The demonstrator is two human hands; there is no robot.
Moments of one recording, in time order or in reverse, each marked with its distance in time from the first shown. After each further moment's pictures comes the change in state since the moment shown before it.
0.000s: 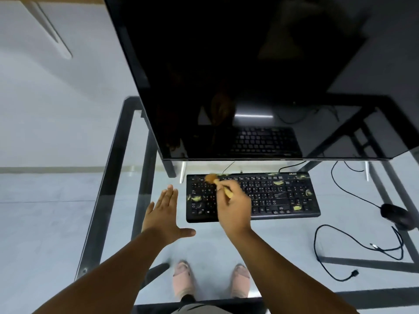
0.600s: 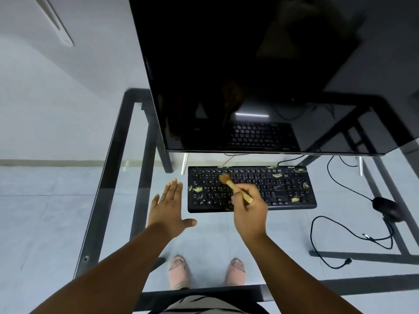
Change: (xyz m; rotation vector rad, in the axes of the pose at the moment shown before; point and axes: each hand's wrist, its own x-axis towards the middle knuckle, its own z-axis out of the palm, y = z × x) left_hand 0.005 0.018 0.001 0.005 0.075 0.027; right_hand -0.008 0.017 -0.035 0.111 0.074 0.121
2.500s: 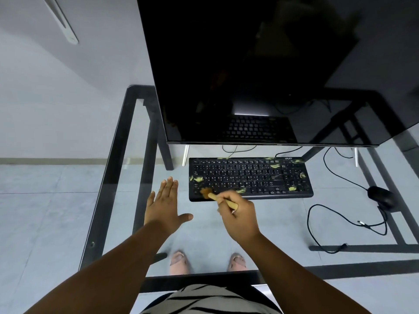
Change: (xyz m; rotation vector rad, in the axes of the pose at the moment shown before) left_hand -0.027 -0.009 0.008 0.020 0.052 -0.037; right_hand -0.041 0.009 -0.004 -0.126 -0.255 -0.226
